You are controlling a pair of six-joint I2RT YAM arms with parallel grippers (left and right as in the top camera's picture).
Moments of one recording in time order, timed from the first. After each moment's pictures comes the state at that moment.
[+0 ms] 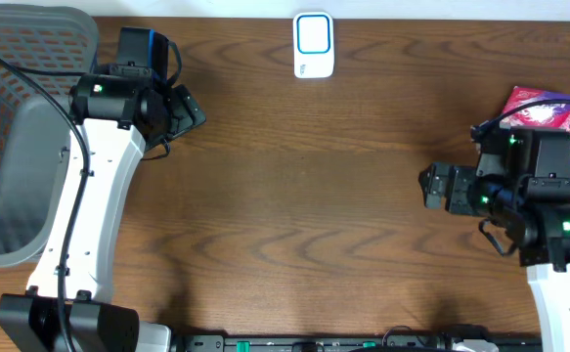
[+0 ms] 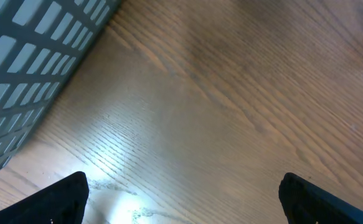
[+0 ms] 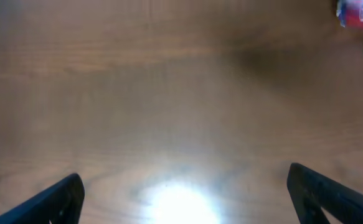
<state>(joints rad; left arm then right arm) -0.11 1.60 1.60 -1.21 -0.14 -0.65 0.00 1.07 1.15 -1.05 -0.16 0.13</state>
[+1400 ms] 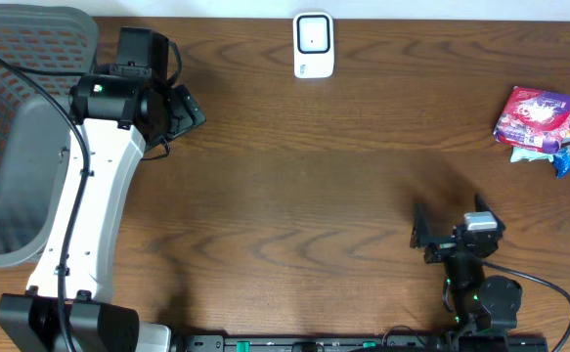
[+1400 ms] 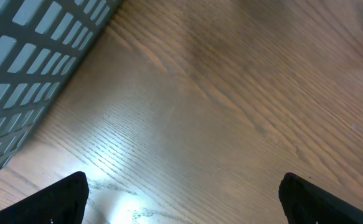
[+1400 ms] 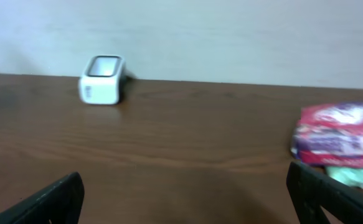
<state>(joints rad) -0.11 1.60 1.60 -1.21 -0.14 -0.65 0.00 0.01 0.01 -0.07 -0.06 -0.03</state>
